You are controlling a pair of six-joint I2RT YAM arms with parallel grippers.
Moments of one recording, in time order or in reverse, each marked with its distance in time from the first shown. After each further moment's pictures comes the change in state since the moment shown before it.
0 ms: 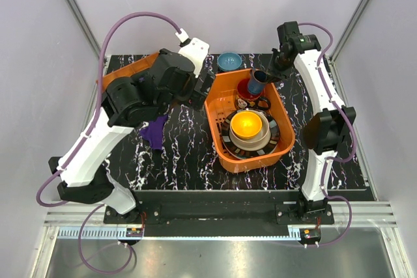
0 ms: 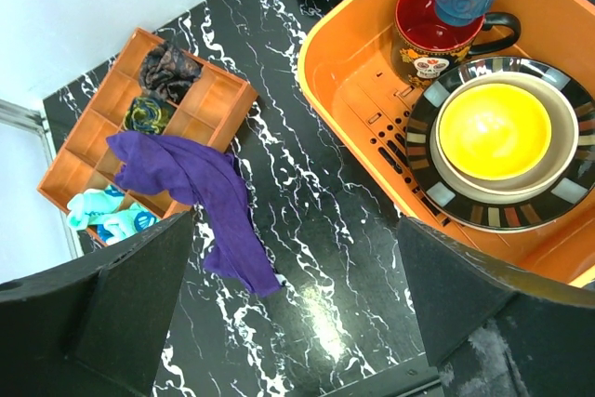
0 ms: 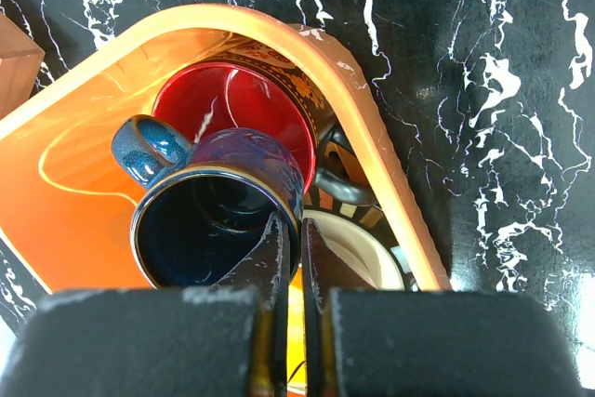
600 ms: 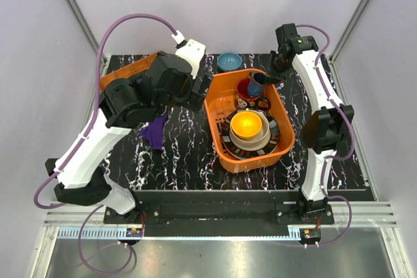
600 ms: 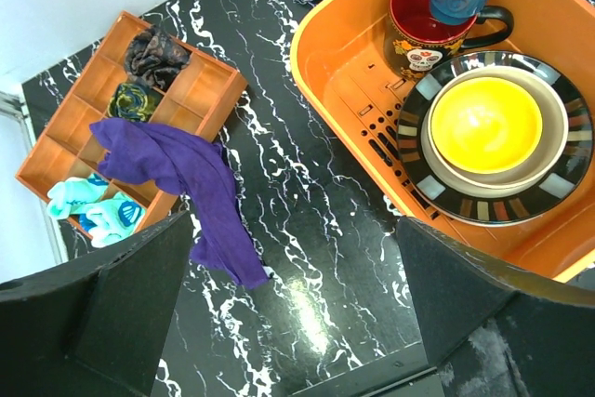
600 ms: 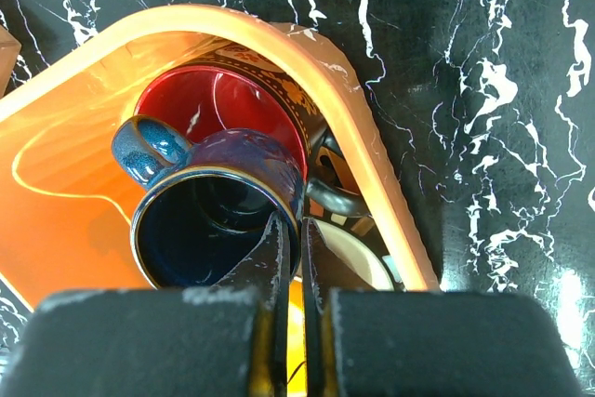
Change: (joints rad) left arm 0.013 -0.029 -0.051 0.007 0.024 -0.044; right arm 0.001 0.016 -0.023 0.016 0.001 -0.031
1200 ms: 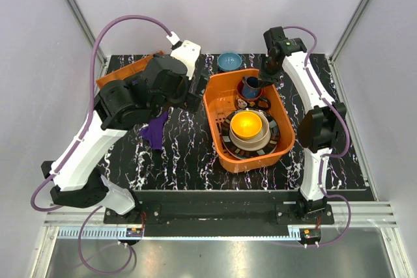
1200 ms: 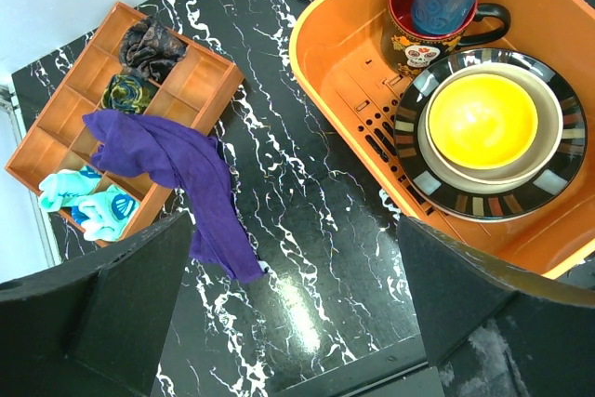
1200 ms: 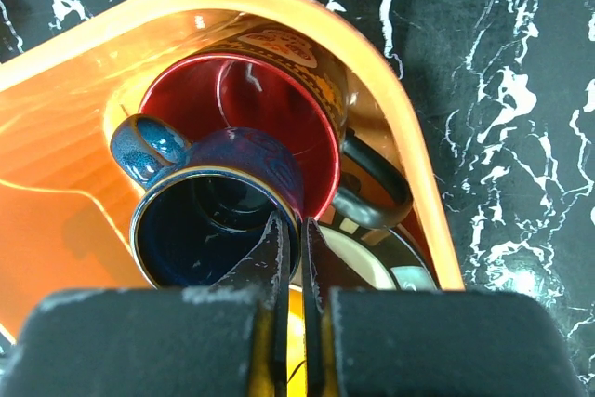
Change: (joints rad) left arm 0.010 -0.031 -0.029 0.000 0.017 -0.021; right arm 0.068 0.035 0.000 0.013 0.046 -0.037
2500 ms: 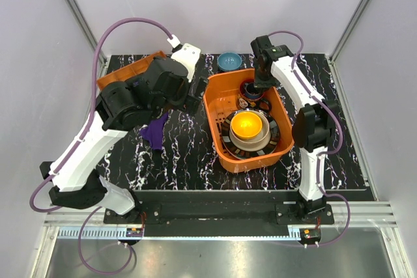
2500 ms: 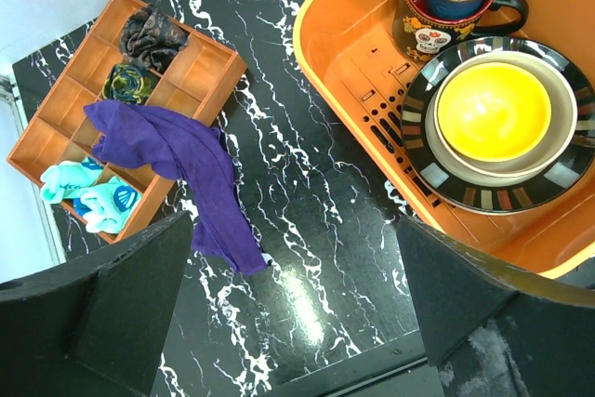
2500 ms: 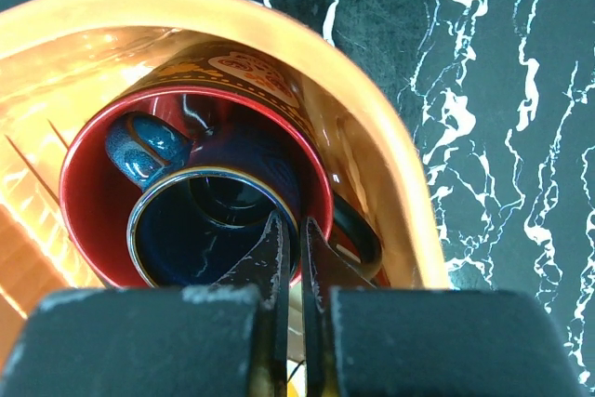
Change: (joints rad) left arm 0.005 -0.016 -0.041 0.001 0.000 -0.003; right arm 0.064 0.025 -0.089 0.066 0.216 -0.057
